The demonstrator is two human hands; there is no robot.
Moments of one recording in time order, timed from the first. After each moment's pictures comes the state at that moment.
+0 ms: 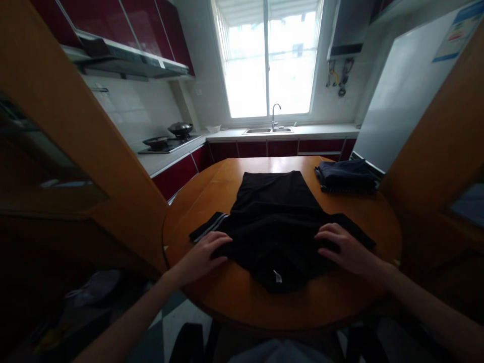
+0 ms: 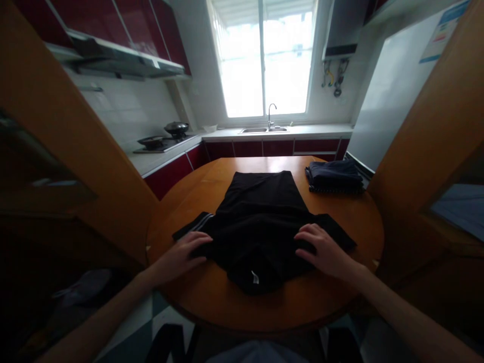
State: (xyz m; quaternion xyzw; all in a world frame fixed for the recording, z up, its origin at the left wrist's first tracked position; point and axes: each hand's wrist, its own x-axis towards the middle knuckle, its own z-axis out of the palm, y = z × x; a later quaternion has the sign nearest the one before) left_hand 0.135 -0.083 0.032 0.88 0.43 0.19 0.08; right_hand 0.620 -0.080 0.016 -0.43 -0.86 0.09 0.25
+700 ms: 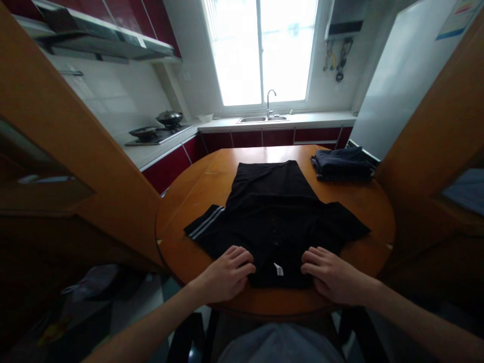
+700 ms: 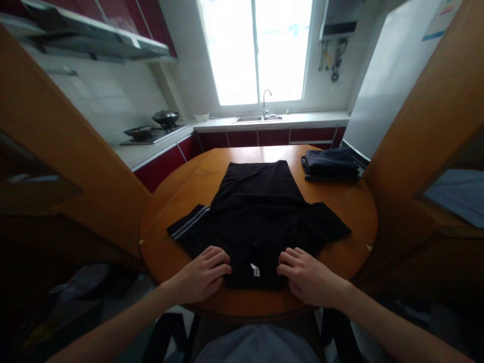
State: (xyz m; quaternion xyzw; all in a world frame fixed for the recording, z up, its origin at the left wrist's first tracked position) left_hand 0.221 -0.131 0.029 0.96 0.25 0.12 0.03; right_hand 0.570 -0.147 0.014 -0.31 -0.94 0.09 0.14
